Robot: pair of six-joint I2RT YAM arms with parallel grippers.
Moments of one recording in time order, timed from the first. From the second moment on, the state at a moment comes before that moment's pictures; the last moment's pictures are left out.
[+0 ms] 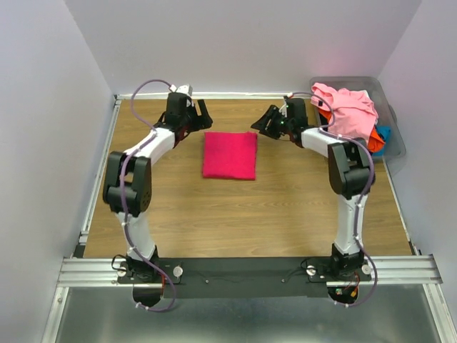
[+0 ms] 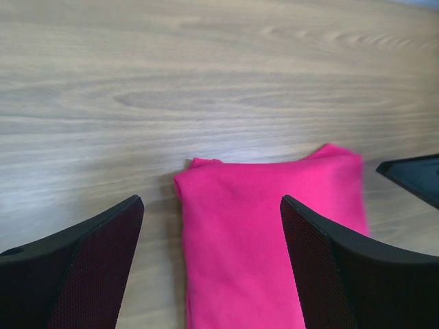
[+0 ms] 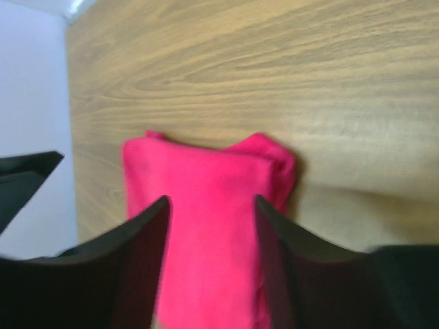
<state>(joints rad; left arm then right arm) -0.23 1.98 1.41 0.00 0.14 -0.41 0.28 2.21 1.50 0.17 -0.42 0.77</state>
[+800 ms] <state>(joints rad) -0.42 1.22 0.54 0.06 -0.08 -1.14 0.28 1.20 0.86 -0.28 -0.30 0.48</state>
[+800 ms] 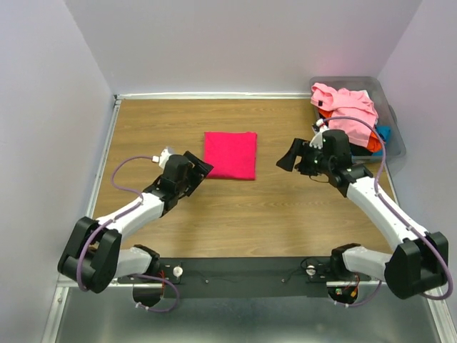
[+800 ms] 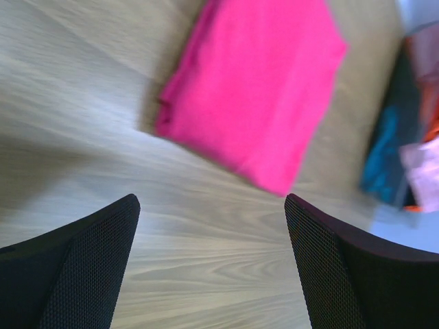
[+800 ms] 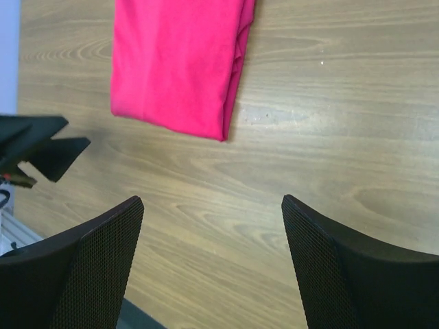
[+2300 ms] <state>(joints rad) -0.63 1.80 0.87 0.04 -0.38 -1.95 0.33 0.91 0.82 -0.41 -0.38 0.38</state>
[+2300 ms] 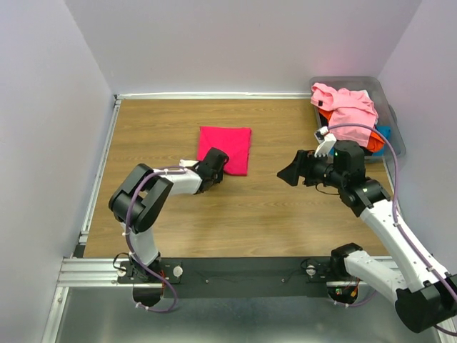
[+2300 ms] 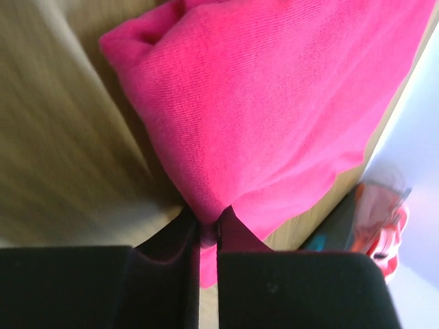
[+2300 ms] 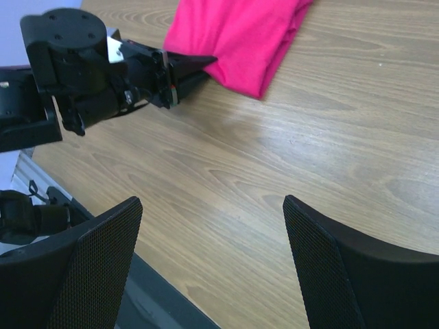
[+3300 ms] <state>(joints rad) 0.11 2.15 1.48 -0.04 -0.31 -1.45 0.34 1.22 1.07 -0.46 -0.12 0.40</state>
